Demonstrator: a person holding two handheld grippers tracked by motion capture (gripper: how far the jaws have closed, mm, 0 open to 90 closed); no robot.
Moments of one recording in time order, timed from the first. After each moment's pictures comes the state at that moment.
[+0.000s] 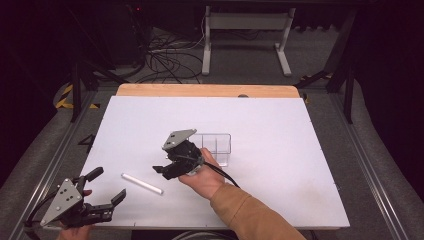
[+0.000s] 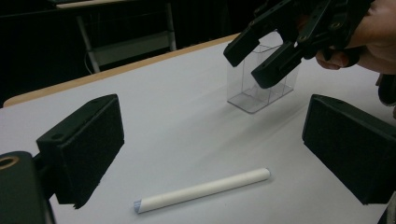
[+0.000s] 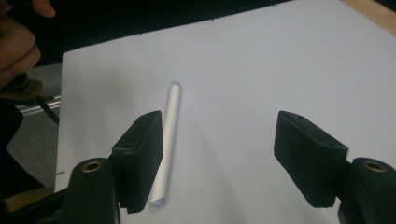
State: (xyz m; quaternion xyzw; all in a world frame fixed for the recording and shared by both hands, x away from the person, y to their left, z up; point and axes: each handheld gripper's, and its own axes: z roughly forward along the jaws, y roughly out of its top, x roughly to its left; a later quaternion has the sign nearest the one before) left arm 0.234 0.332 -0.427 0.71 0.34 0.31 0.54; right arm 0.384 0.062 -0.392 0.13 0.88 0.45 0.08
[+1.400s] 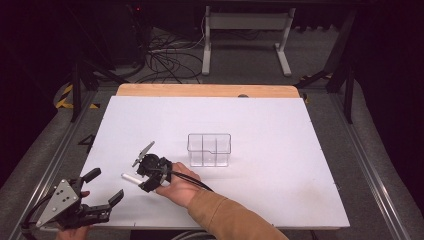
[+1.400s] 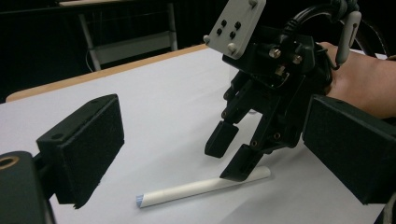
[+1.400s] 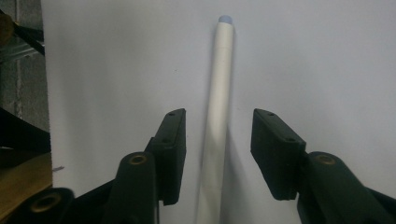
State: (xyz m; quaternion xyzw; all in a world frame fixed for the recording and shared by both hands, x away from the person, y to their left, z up) left arm 0.231 0.337 -0.428 0.70 0.34 0.31 0.54; right arm 0.377 0.141 -0.442 0.12 0.94 0.31 0.02
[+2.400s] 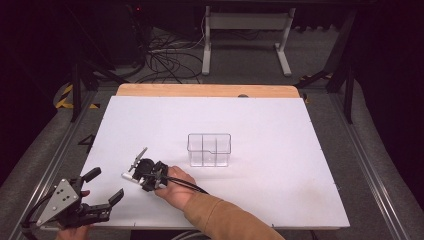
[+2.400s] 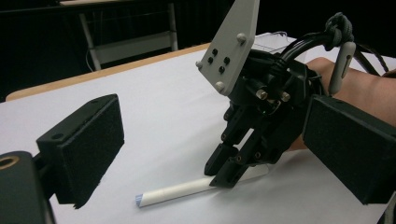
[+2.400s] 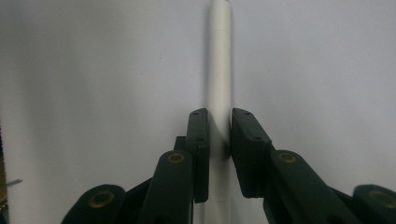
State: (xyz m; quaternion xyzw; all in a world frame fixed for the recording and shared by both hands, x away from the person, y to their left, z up) left arm 0.233 0.338 -0.428 0.70 0.35 0.31 0.54; right arm 0.372 0.155 -0.456 0.13 0.95 0.27 0.06
